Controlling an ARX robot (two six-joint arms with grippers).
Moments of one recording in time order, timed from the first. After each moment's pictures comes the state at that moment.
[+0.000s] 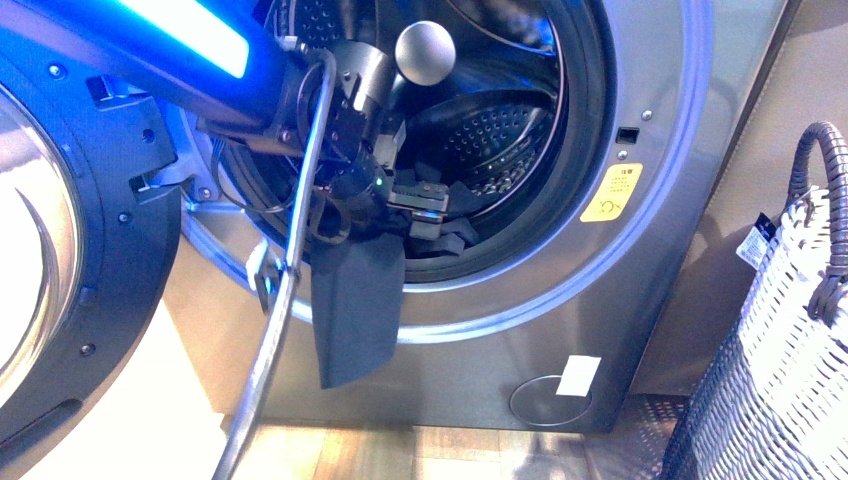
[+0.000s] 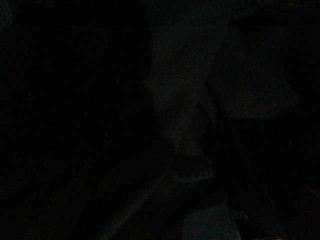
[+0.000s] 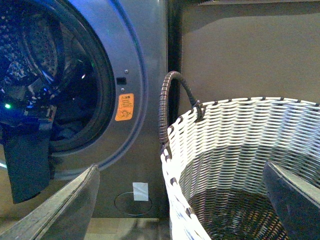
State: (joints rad) left arm -0.28 2.52 1.98 -0.21 -0.02 -0.07; right arm 0.00 0.00 0.01 0.00 0.00 -0.01
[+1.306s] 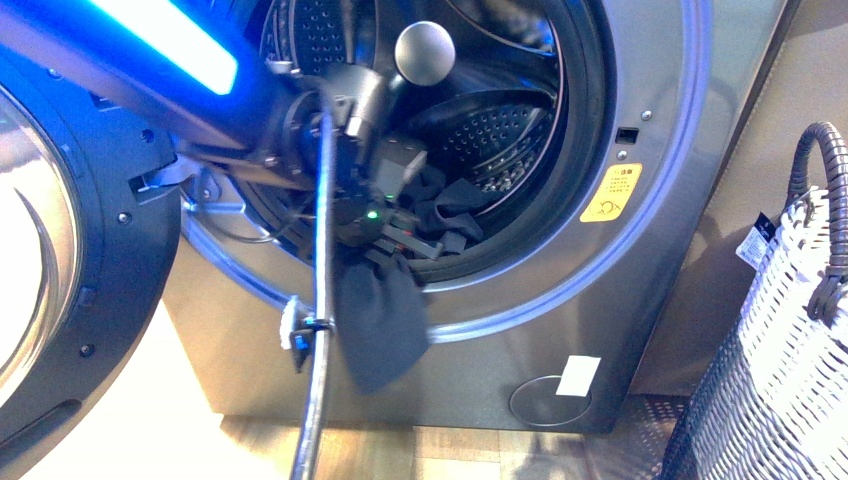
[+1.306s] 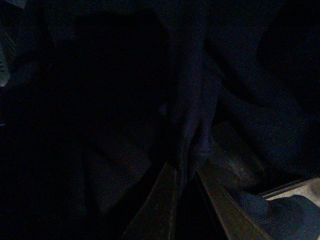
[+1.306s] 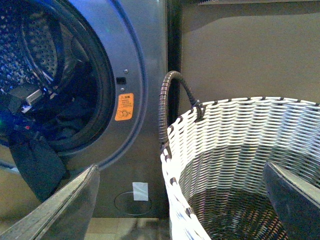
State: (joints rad) left arm -0.27 2.42 1.73 -0.01 -0.07 0.26; right arm 0.00 0.00 0.01 0.00 0.00 -0.01
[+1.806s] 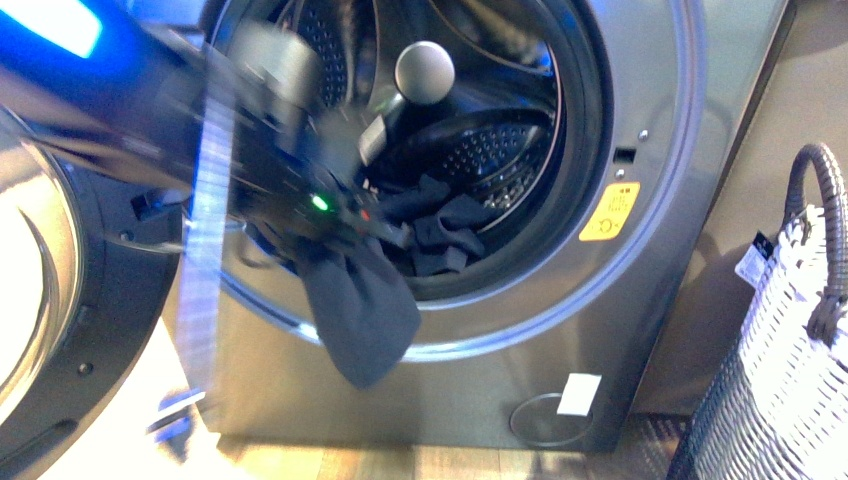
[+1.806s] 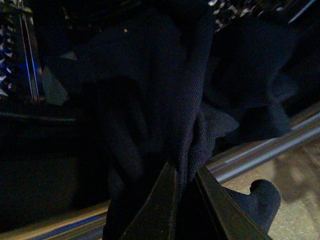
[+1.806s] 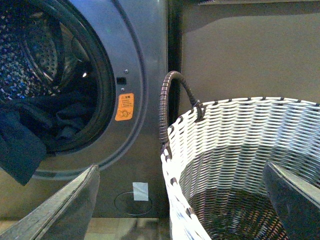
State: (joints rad) left arm -0.26 2.06 1.34 0.22 0.06 0.26; right arm 0.00 0.00 0.01 0.00 0.00 -0.01
